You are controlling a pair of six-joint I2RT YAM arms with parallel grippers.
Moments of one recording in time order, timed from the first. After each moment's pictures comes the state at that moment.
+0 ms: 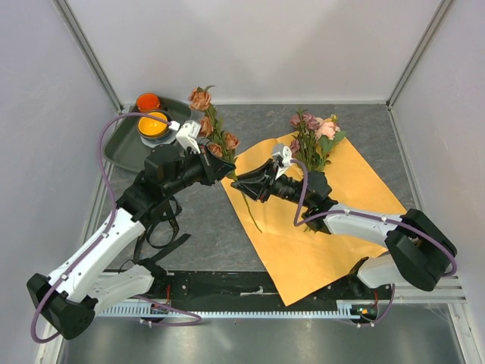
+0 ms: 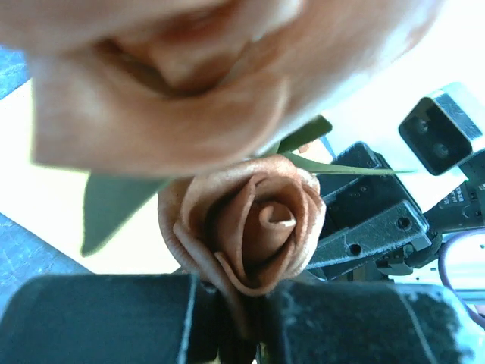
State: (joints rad) left arm -0.60 0.98 0.98 -0.22 0.21 -0.64; right arm 0.77 1.39 0.63 1.02 -0.48 0.39
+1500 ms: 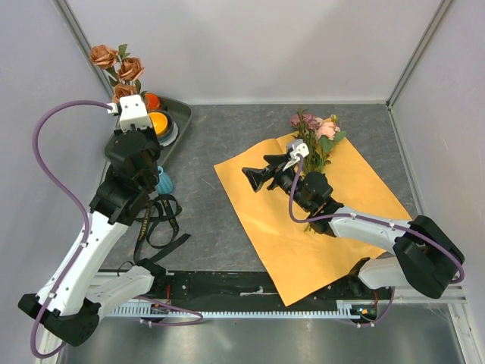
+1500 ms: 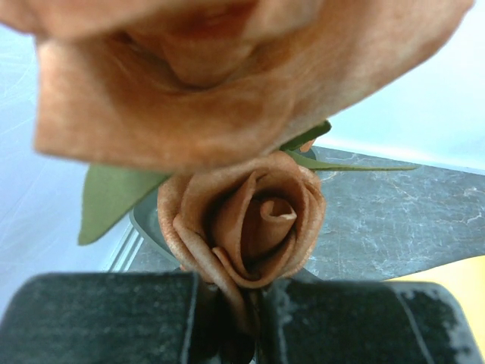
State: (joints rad) left arm -0.50 0.95 1.21 -0.29 -0.78 0.01; right arm 0.76 1.33 0.59 0.86 0.02 0.31
